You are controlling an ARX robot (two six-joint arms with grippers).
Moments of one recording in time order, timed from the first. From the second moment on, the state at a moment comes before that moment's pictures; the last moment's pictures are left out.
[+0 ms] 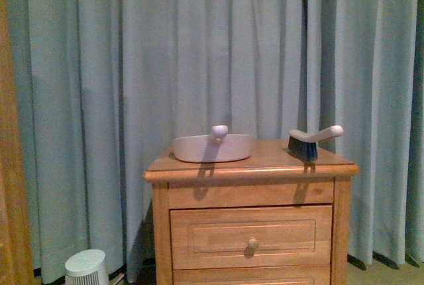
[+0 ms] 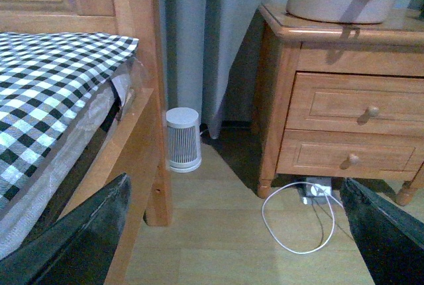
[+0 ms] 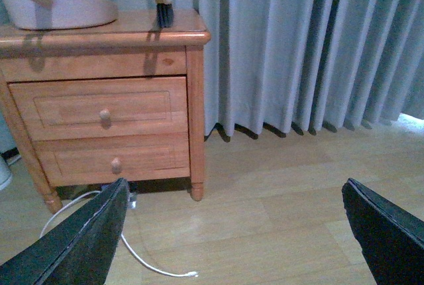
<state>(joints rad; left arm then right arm) 0.00 0.00 0.01 0.00 0.00 0.00 0.00 0.00 0.02 0.00 0.00 0.00</state>
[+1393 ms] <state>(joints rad) 0.00 0.00 0.01 0.00 0.00 0.00 0.00 0.00 0.02 0.00 0.00 0.00</state>
